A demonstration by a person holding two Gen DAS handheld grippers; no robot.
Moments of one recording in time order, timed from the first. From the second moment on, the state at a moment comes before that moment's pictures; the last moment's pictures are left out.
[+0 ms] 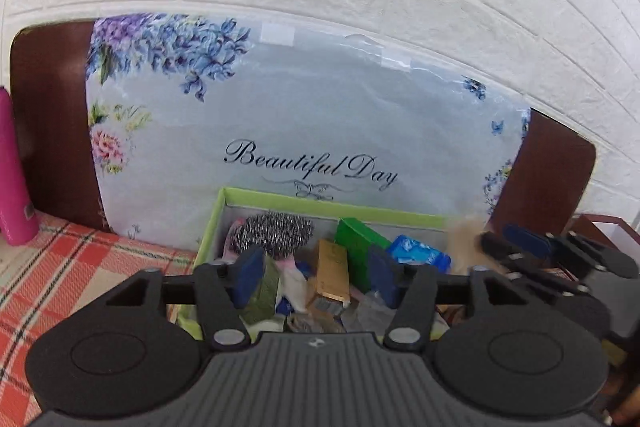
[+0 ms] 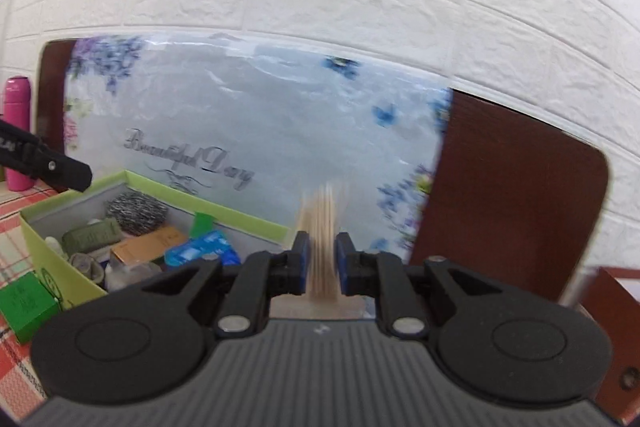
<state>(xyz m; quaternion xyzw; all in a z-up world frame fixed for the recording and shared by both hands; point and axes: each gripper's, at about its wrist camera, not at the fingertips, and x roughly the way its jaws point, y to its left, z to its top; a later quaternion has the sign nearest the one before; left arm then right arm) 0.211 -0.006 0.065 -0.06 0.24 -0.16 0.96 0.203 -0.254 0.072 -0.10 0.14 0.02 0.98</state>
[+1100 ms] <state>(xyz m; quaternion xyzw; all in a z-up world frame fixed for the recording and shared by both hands) 0.156 0.010 0.048 -0.01 0.27 -0.16 0.95 0.103 -0.255 0.050 -0.03 0.15 -0.02 0.99</state>
